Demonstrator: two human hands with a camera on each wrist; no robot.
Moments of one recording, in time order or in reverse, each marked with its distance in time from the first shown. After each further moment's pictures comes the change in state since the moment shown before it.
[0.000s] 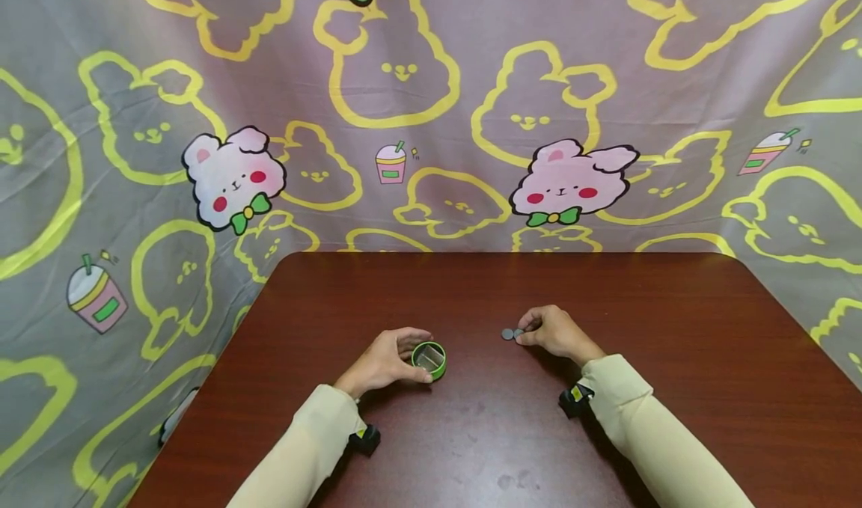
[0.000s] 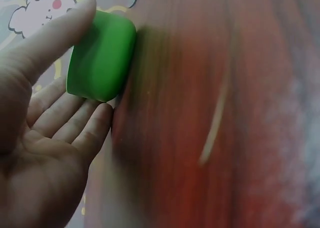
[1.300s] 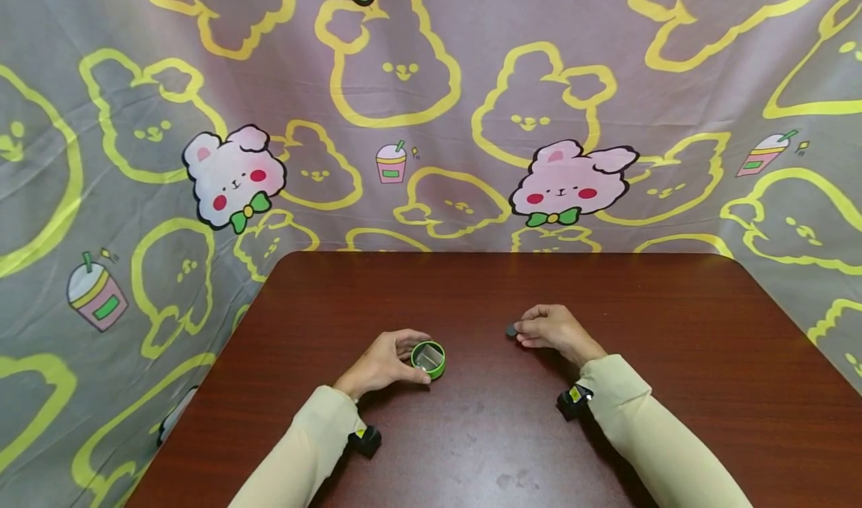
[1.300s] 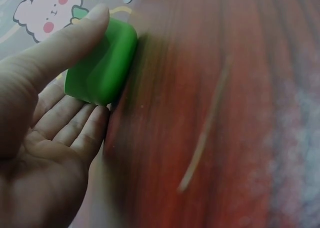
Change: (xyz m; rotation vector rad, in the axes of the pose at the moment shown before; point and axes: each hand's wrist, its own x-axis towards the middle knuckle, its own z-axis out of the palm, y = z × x) left_hand -0.002 -0.005 0.002 -0.052 -0.004 0.013; right_hand -0.002 -0.011 0.000 0.640 -0.026 0.286
